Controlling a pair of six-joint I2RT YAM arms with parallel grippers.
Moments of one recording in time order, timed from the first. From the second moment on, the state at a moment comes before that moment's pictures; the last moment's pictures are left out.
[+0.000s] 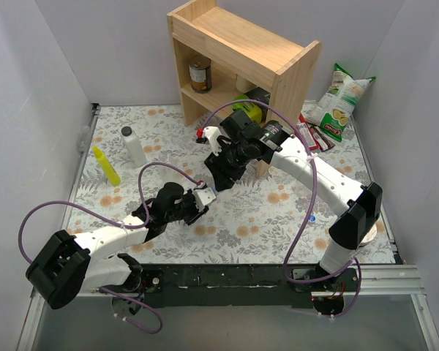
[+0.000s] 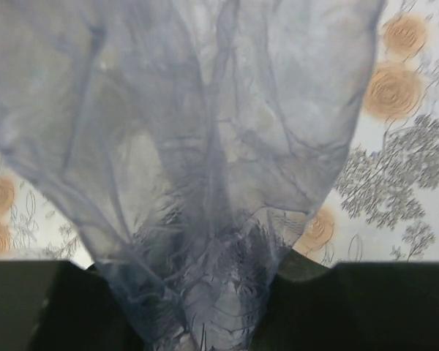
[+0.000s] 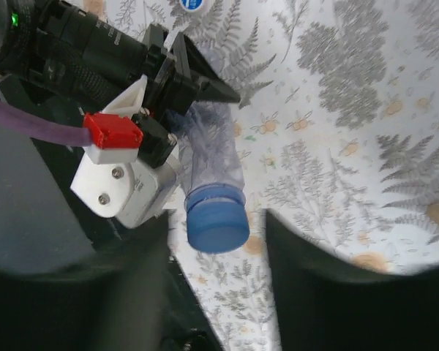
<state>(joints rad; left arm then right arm) -0.71 1.15 0.42 0.16 0.25 0.36 0.85 1.71 1.79 -1.08 -0.38 -0.13</state>
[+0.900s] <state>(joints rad) -0.72 1.15 0.55 -0.19 0.69 0.57 0.96 1.27 1.39 -1.02 -0.47 -1.00</state>
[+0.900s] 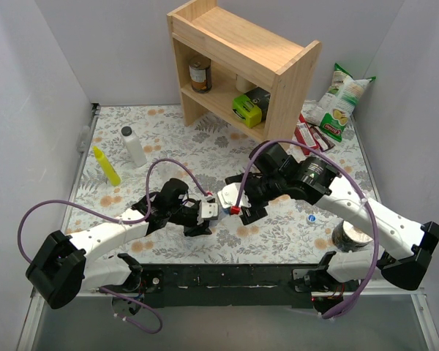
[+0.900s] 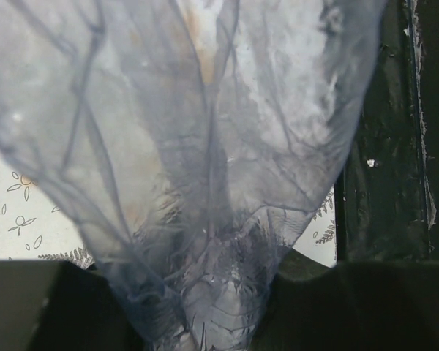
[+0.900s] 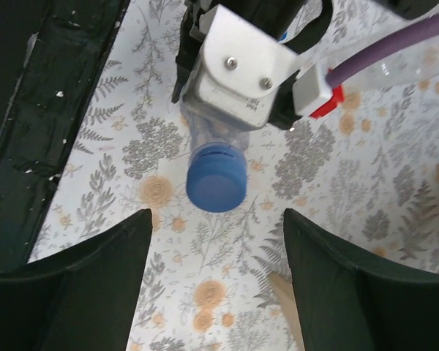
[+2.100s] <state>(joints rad) -0.72 1.21 0.62 -0.29 0.67 0.61 1.02 1.26 1.33 -0.96 -0.43 -1.15</state>
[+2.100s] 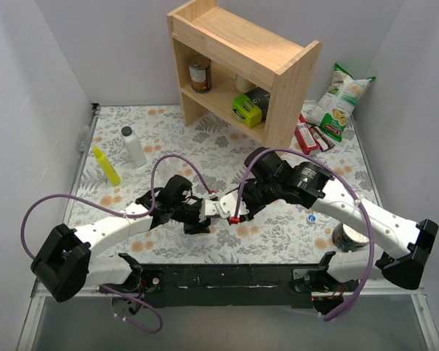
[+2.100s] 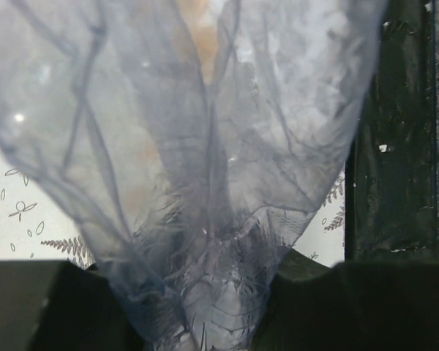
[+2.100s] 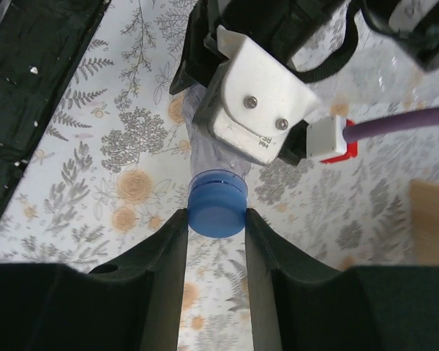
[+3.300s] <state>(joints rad) -0.72 1.16 0.75 -0.34 0.49 0.63 0.67 1.18 1.39 -0.93 -0.64 -0.76</state>
